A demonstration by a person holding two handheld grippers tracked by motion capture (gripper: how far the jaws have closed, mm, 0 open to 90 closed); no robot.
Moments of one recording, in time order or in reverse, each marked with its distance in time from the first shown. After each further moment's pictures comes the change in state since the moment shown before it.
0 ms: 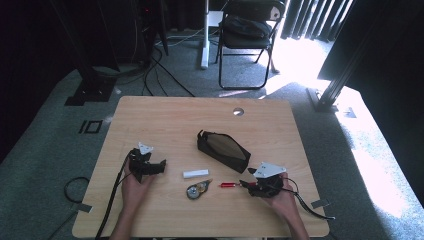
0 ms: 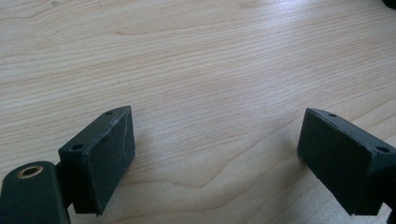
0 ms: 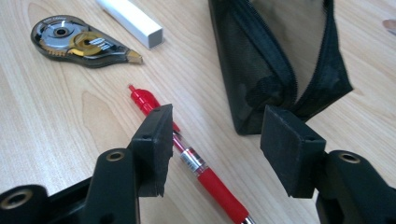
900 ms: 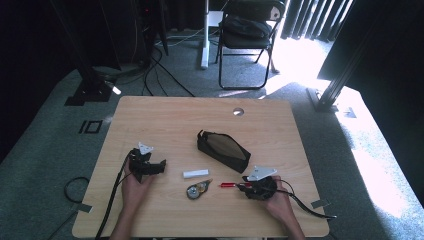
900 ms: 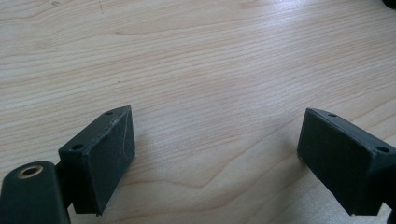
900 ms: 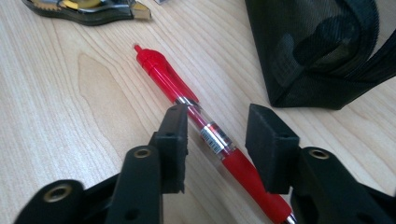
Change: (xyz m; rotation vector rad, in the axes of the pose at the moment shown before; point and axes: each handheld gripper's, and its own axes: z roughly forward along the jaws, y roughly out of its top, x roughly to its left) left arm 0.000 0.000 0.000 0.000 0.000 0.000; right arm 0.005 -0.016 0.027 0.099 0.056 0.011
